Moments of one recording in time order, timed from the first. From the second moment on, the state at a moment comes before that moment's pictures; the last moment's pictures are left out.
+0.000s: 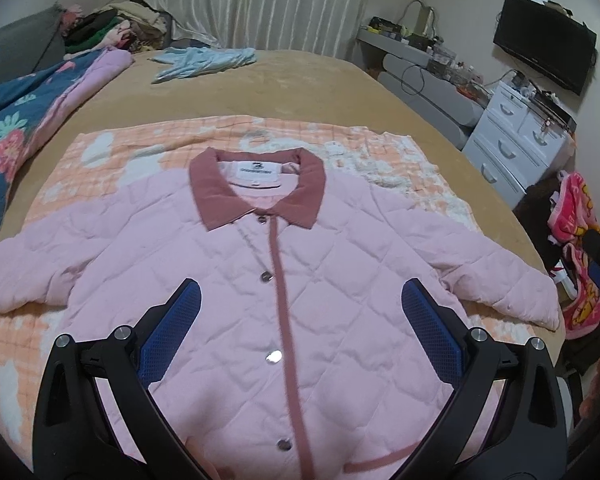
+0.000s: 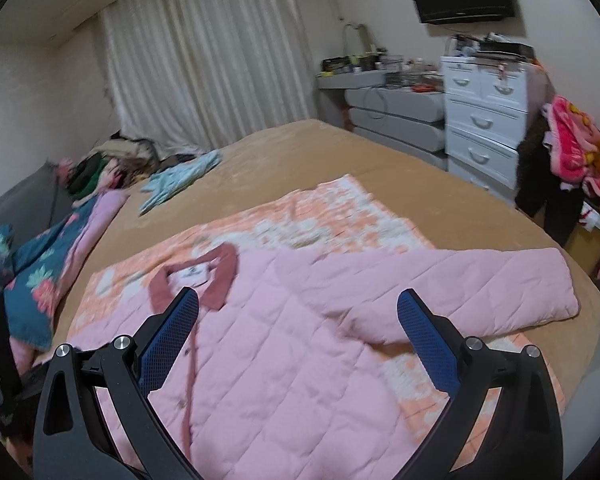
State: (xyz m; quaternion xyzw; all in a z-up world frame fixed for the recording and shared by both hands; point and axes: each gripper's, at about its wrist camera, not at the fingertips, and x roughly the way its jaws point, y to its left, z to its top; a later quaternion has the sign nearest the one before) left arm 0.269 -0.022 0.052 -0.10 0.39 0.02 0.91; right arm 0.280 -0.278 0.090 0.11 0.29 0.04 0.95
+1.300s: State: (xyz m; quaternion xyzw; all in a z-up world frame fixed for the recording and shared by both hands) left arm 0.391 -0.139 -0.036 -0.06 0.46 -0.05 0.89; right arm 0.351 -0.535 -0.078 0.35 0.34 -0.26 0.83
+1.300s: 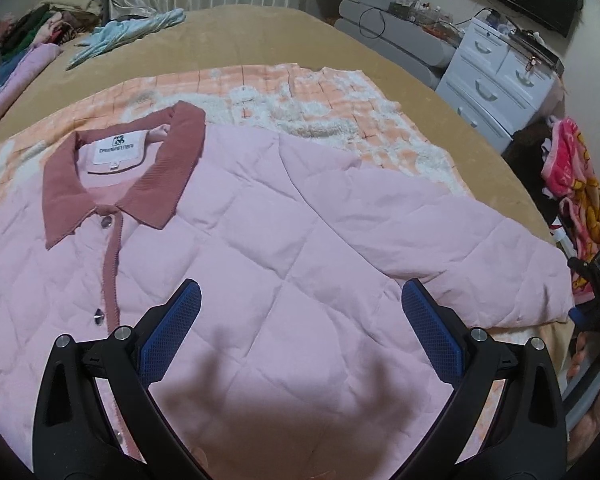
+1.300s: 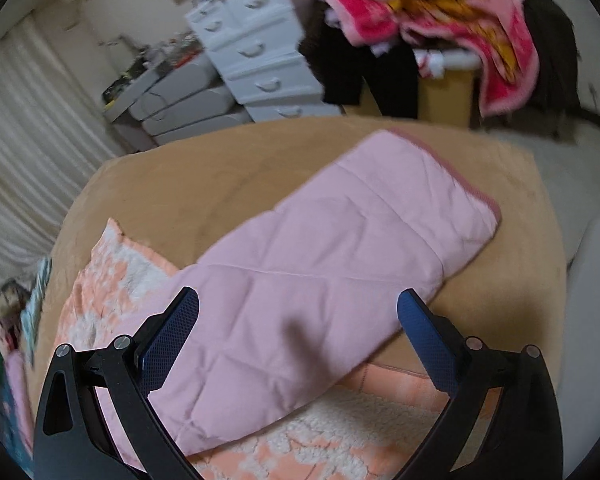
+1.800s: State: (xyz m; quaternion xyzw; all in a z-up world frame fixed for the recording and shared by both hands) left arm 0.405 -0.140 -0.046 -0.07 0.47 -0.04 0.88; right arm 0.349 -0.598 -0.139 0.49 0.31 -0.26 0.77
